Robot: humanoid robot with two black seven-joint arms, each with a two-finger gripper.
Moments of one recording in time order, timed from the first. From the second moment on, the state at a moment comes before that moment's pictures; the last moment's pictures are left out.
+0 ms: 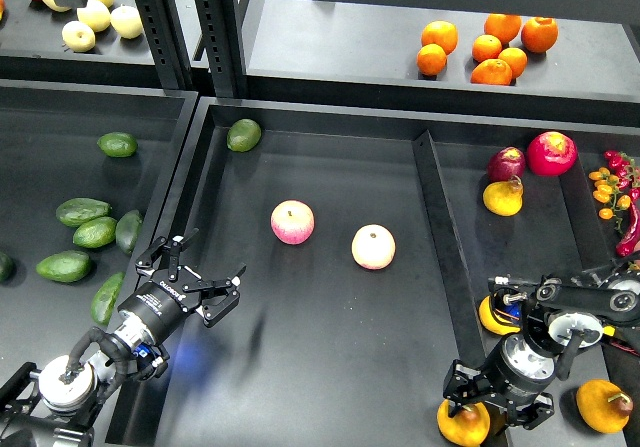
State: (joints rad) left arm -0.09 0.00 -1.39 -0.86 -0.12 -0.49 0.49; right arm 0.99 -0.37 -0.45 1.00 -0.25 0.58 -0.49
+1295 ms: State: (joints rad) left arm -0.09 0.00 -1.38 -0.86 -0.12 -0.49 0.49; right arm 1.15 -0.73 -0.36 1.08 -0.02 0.58 -0.49
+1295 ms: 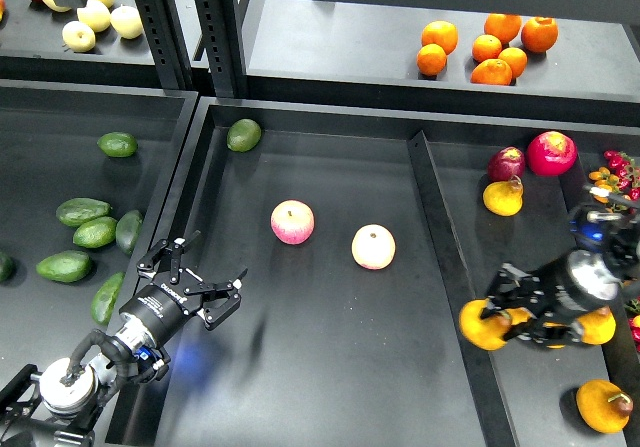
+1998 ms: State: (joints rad) left arm -0.09 0.00 -1.38 -0.86 -0.12 -0.49 0.49; right arm 0.96 -0.79 -0.33 1.06 -0.06 0.58 -0.49
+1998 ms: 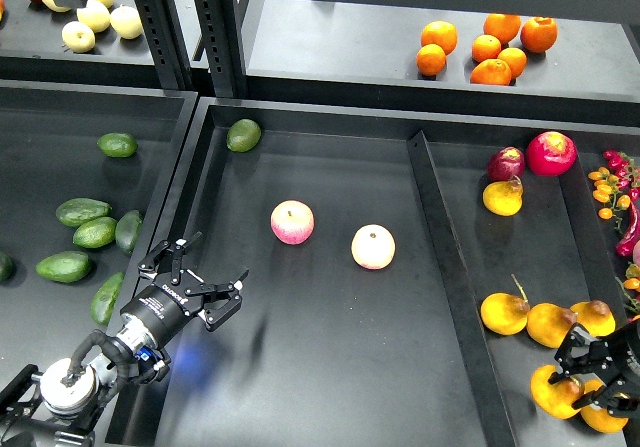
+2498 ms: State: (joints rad) left arm -0.08 0.00 -1.37 -0.86 -0.12 -0.49 0.49; right arm 0.88 -0.78 -0.29 1.03 -0.08 0.58 -0.49
